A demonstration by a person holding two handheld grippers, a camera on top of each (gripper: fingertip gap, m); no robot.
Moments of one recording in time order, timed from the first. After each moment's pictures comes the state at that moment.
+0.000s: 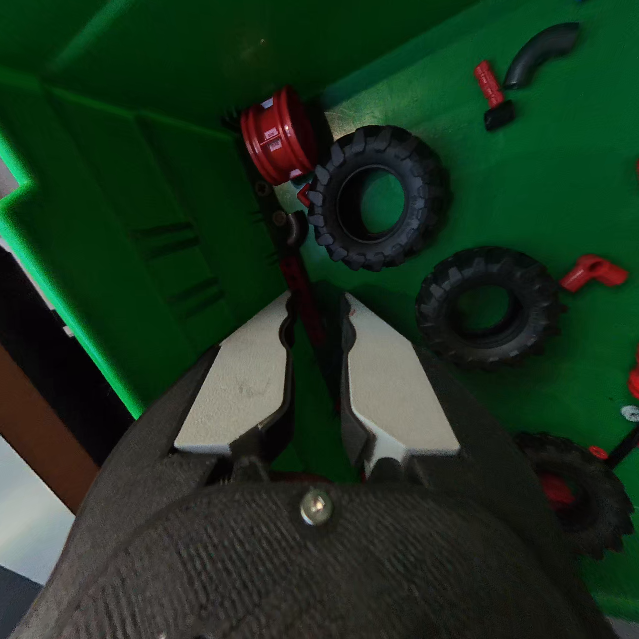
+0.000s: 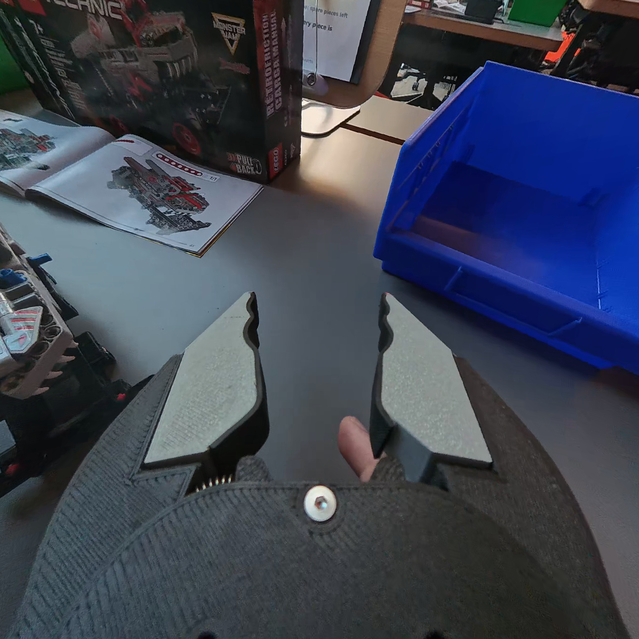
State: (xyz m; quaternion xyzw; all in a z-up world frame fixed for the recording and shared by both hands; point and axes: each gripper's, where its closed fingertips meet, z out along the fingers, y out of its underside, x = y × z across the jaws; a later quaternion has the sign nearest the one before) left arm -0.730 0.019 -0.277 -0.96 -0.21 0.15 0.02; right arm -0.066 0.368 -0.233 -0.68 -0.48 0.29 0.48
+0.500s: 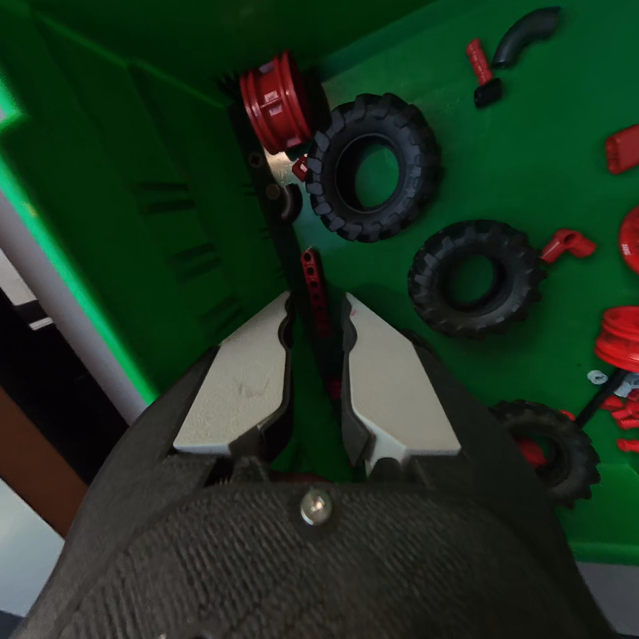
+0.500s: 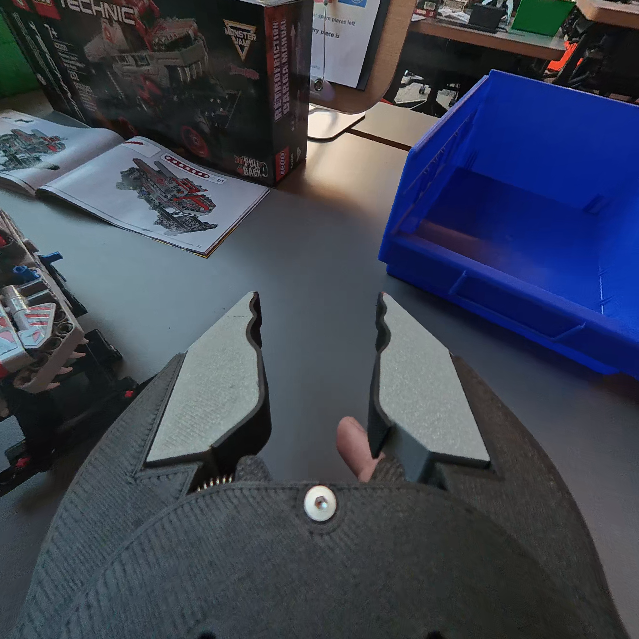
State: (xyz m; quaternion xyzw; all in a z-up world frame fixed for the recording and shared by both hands) left arm -0.720 0.011 -0.272 -0.97 -0.23 0.11 0.03; right arm -0.068 0.364 -0.231 -0.67 -0.49 0.29 0.48
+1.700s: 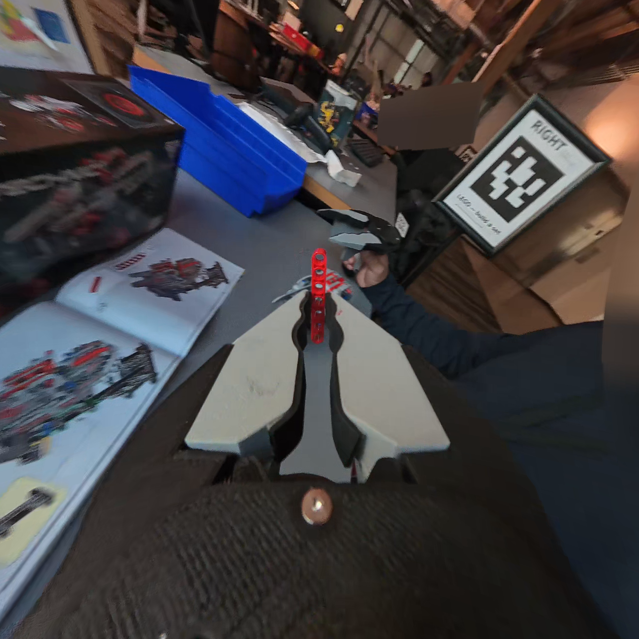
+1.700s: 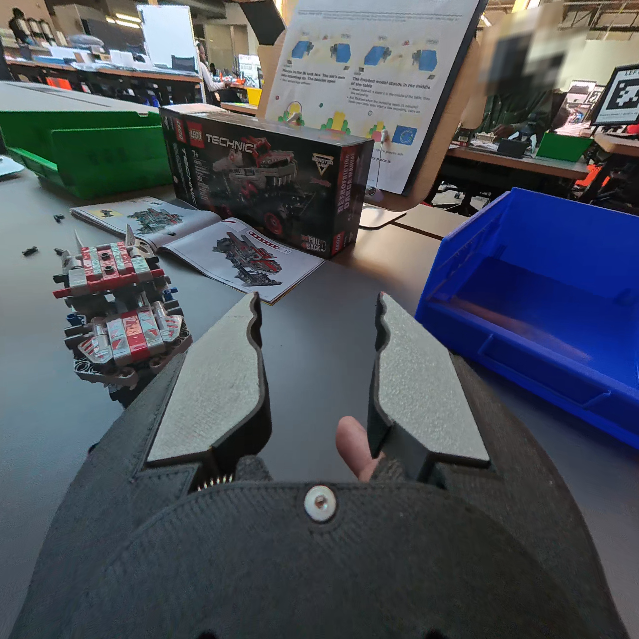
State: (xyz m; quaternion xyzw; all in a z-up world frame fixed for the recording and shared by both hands) left arm -0.276 0.091 -0.091 -0.77 0.05 -0.37 0.52; right arm -0.062 0.325 -0.189 -0.57 -0.49 0.39 0.53
